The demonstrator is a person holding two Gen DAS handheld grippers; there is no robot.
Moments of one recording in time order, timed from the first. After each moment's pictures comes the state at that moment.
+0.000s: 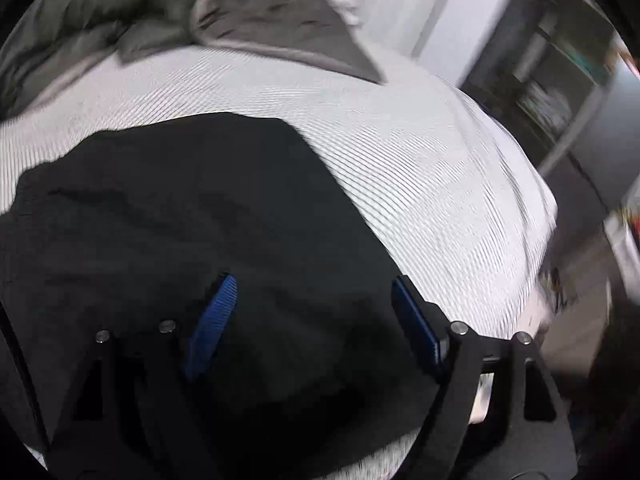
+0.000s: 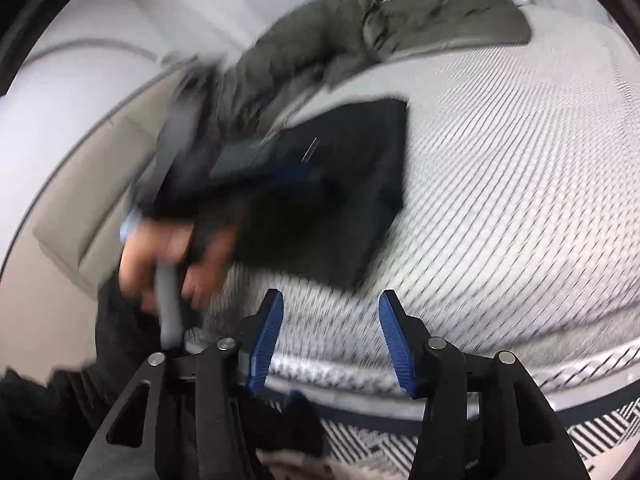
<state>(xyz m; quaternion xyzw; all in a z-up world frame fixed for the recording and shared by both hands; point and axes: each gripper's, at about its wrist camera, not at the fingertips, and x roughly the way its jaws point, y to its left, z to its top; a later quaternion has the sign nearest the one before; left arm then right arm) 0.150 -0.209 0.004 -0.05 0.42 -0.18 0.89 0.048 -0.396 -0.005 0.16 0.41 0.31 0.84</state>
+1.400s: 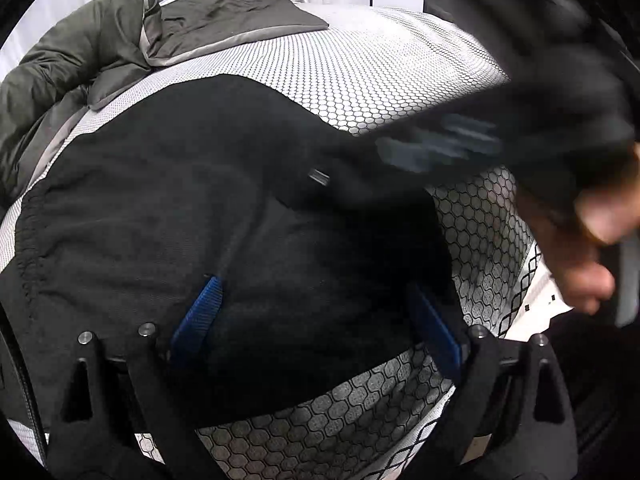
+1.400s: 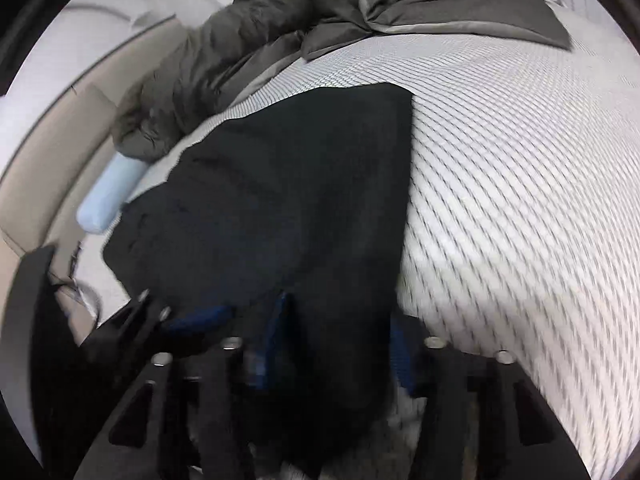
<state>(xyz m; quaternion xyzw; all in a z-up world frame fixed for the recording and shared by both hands) 0.070 -0.260 -0.040 0.12 0.42 -0.18 0.88 0.169 -0.327 -0.036 0.06 0.47 0.28 0.83</state>
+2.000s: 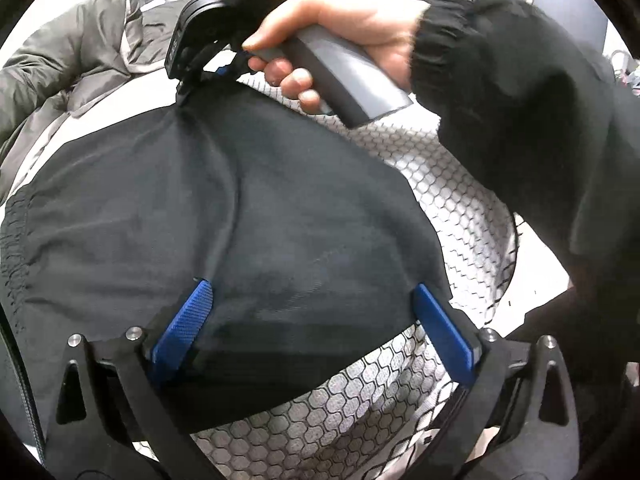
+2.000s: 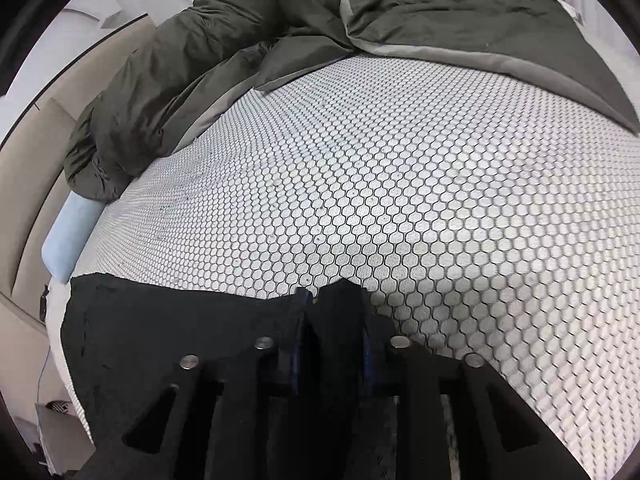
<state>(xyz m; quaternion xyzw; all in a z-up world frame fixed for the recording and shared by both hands) 0.087 -0.240 -0.037 0.11 0.40 -0.24 0.88 0.379 -0.272 -0.025 0.05 0.48 0.25 0.84</state>
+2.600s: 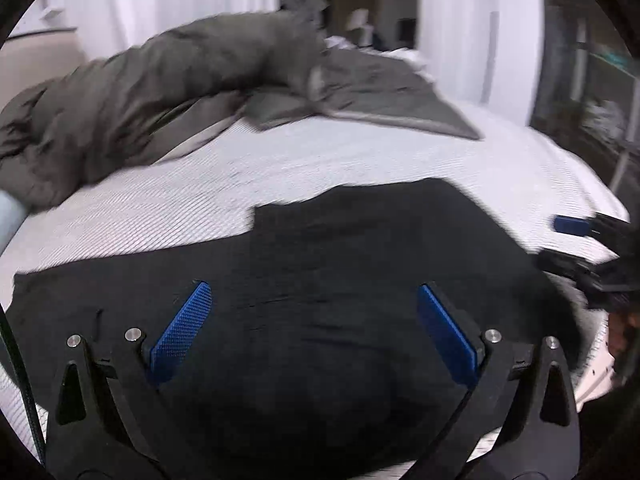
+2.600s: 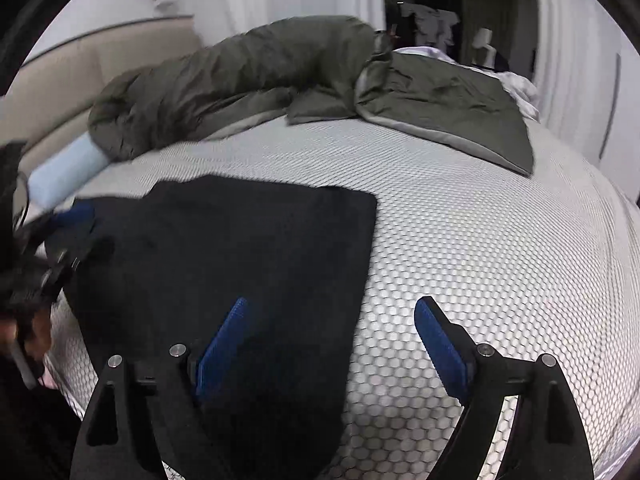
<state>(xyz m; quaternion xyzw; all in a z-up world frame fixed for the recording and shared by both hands) 0.108 -0.050 0.025 0.00 0.32 0.00 0.95 0.162 -0.296 0.005 -0.08 0.34 0.21 0.91</state>
